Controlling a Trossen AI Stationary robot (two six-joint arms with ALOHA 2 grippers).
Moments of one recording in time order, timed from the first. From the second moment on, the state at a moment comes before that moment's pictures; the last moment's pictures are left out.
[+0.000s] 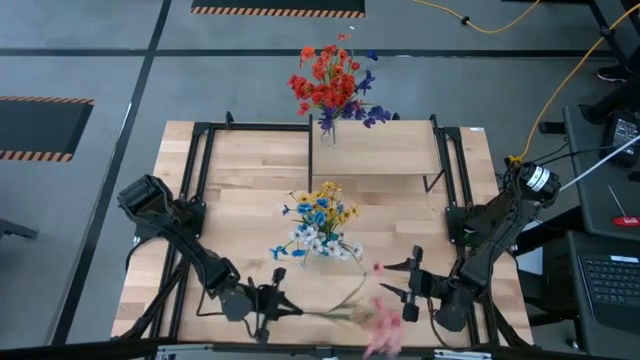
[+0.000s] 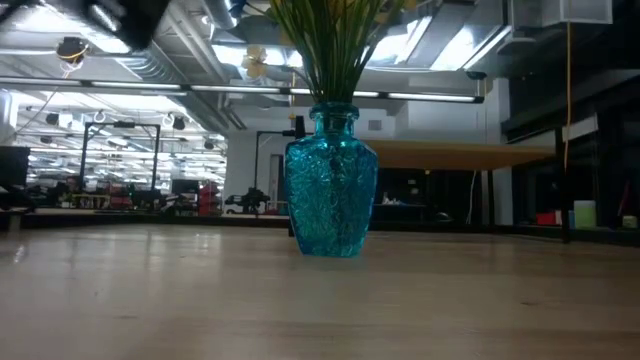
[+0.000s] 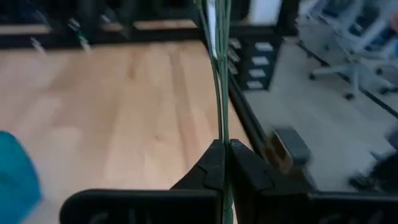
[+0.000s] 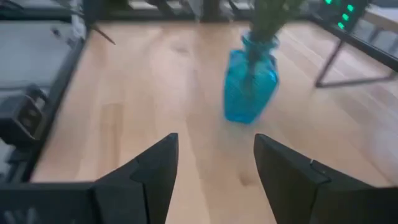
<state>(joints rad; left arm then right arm) -0.79 1.75 0.85 0.52 -0.56 -0.28 1.00 1.50 0.71 -0.05 1.08 0.75</state>
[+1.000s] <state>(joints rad) -0.66 1.75 0.85 0.74 -0.53 -0.02 0.78 1.81 0.88 0.80 0.82 -0.03</state>
